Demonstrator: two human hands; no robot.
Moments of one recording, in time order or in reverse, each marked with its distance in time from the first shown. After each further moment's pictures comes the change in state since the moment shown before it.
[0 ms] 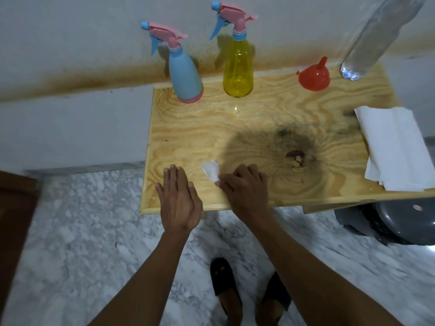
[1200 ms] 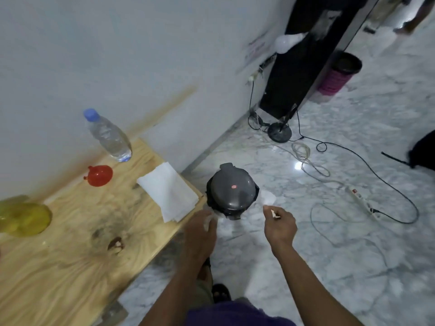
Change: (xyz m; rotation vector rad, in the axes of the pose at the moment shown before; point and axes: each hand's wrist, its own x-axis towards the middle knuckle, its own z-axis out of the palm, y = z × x) left_hand -0.136 0.433 -0.005 -0.455 -0.636 0.540; right_hand -0.189 0.284 -0.335 0.538 0.767 1.492
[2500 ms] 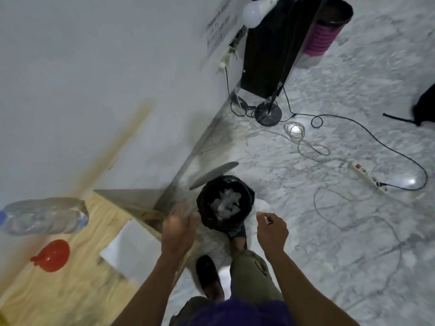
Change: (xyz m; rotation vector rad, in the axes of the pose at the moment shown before) left_hand 0.211 0.061 0.035 0.336 -0.187 0.048; right_hand 0.159 -0.010 0.072 -0.102 -0.009 0.239
